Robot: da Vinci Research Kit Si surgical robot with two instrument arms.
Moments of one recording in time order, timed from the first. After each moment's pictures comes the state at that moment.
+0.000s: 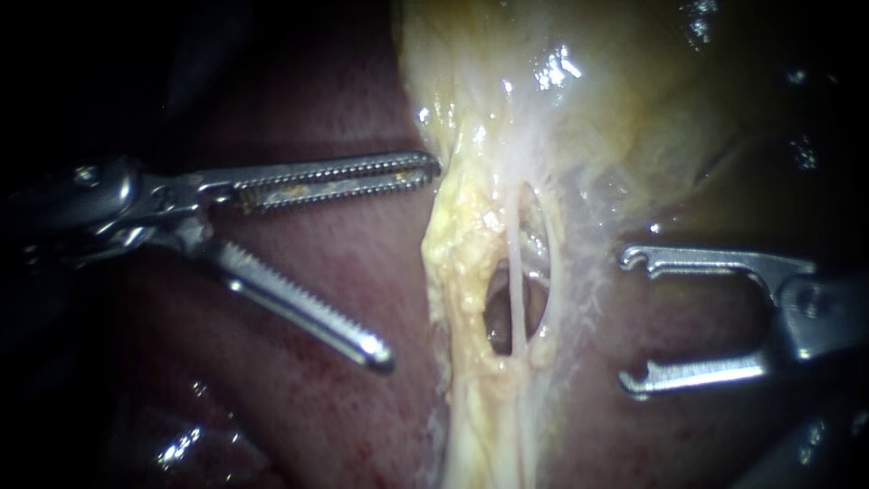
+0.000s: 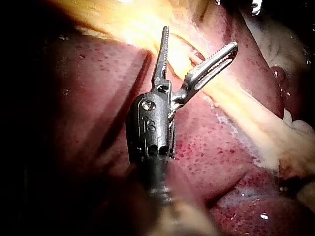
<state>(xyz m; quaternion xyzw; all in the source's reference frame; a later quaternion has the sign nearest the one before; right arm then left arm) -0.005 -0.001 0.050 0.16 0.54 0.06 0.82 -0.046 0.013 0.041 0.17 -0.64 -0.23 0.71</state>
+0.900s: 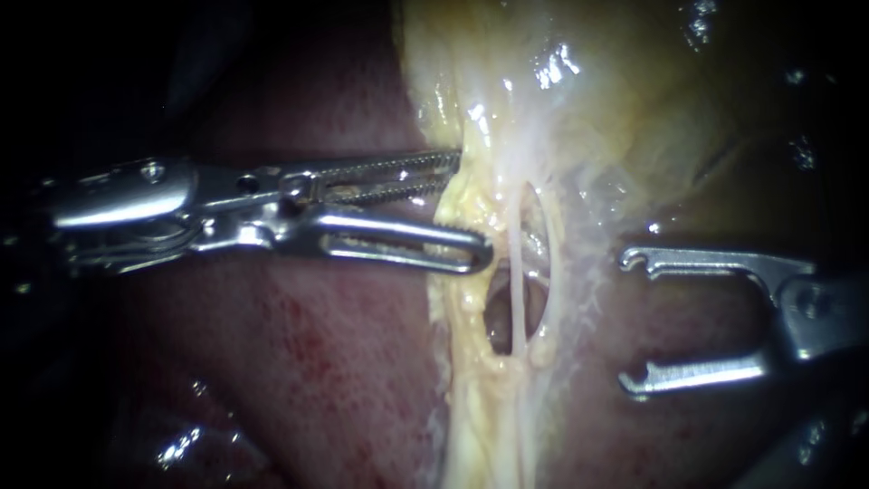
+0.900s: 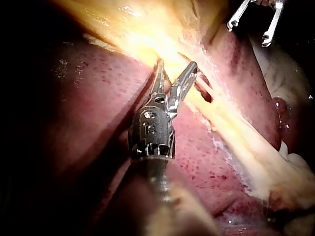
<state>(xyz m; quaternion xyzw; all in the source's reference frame) -0.005 -0.002 0.050 0.17 0.54 0.06 0.82 -0.049 0.012 0.044 0.15 -0.52 -0.37 0.76</state>
